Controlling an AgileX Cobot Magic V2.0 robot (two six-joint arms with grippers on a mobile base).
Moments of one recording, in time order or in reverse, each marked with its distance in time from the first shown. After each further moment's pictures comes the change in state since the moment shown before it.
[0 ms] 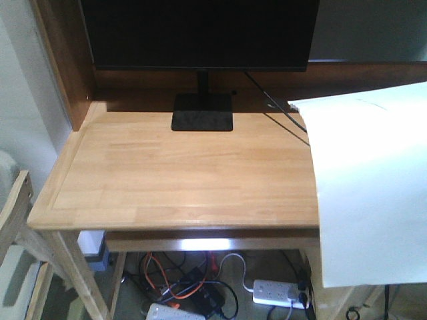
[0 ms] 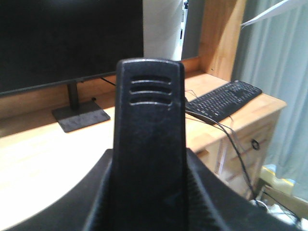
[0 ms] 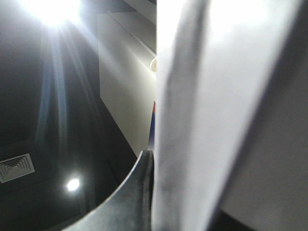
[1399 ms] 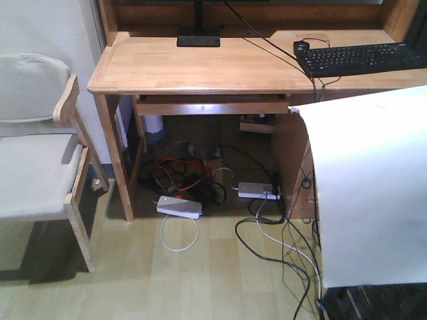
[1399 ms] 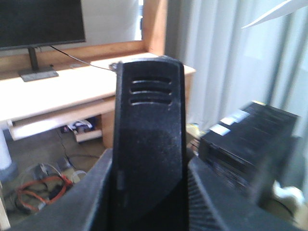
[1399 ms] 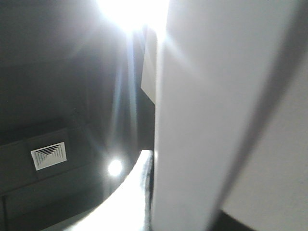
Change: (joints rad) left arm 0.000 0.000 0.000 0.000 0.000 0.000; right arm 0.000 0.000 0.000 0.001 -0.001 -0.001
